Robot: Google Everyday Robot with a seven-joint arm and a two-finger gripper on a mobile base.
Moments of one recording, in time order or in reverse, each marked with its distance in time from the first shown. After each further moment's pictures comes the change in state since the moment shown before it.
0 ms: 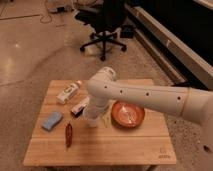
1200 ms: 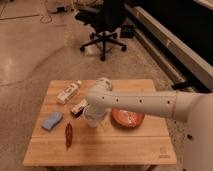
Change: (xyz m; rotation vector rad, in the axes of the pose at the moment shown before) arm 0.007 -0.006 0.056 0.009 0.029 -0.009
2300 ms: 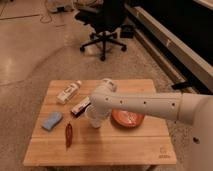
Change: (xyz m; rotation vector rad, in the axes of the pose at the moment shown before) arm 0.023 0.011 -0.010 0.015 0.043 0.034
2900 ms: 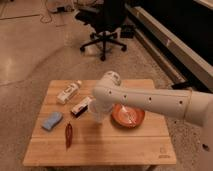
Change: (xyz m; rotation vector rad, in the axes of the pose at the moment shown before) arm 0.011 -0.005 -0.033 0.017 0.027 0.004
